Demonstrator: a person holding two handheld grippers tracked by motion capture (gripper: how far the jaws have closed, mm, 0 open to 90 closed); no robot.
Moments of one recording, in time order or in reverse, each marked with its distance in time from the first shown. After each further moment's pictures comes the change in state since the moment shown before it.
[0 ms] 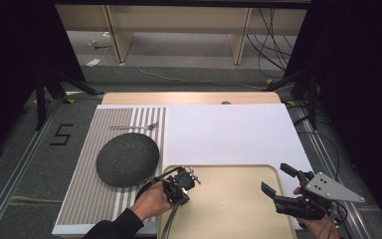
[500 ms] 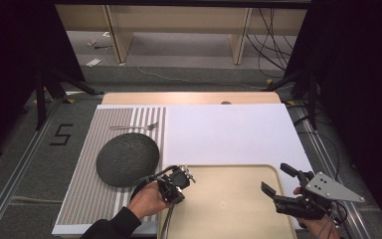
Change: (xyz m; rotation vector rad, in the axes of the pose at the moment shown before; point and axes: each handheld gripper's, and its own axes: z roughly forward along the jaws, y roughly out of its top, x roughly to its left) left arm 0.008 -0.009 -0.004 0.010 0.017 -0.019; right arm 0.000 0.000 0.000 0.002 -0.002 0.001
